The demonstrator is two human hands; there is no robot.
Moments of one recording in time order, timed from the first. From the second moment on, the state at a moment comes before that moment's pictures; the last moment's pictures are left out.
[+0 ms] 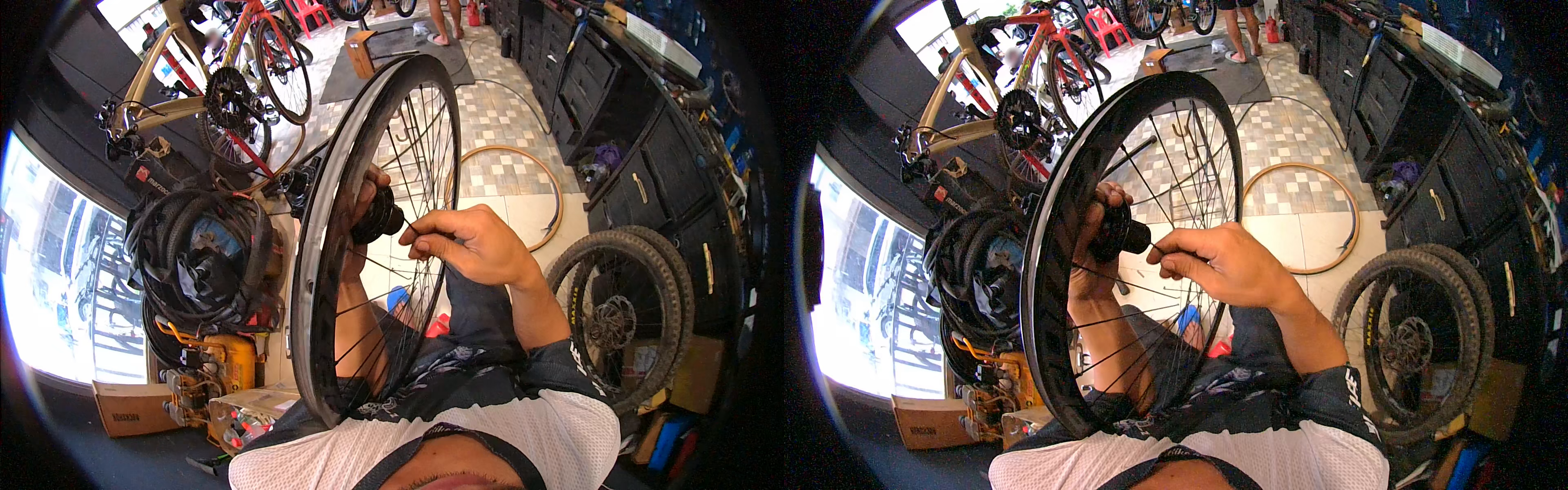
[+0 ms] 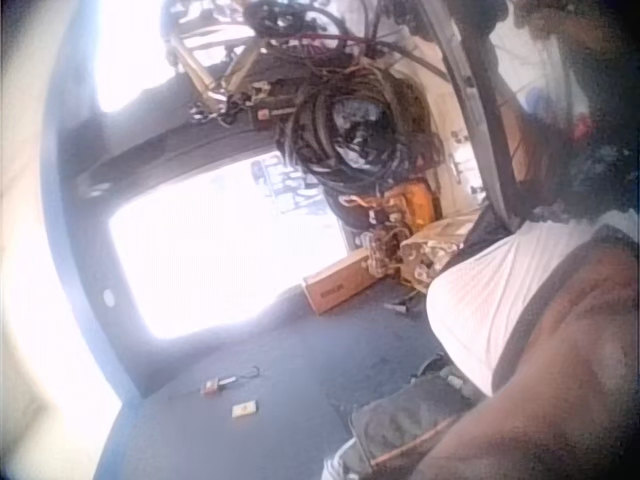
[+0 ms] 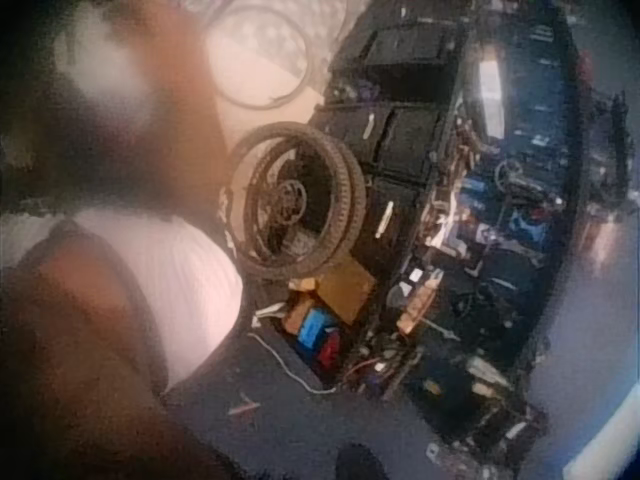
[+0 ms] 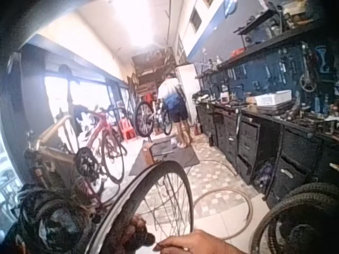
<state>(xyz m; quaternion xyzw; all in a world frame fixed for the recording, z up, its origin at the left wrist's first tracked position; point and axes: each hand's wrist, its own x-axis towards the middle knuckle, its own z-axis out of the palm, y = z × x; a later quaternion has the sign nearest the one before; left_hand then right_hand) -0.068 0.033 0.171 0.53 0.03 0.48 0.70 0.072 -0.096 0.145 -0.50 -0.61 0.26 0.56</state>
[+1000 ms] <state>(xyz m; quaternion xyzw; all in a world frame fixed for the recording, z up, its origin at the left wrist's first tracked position) -0.036 0.062 0.131 0.45 0.18 0.48 0.73 0.107 -0.031 0.109 -0.53 -0.52 0.23 0.64</state>
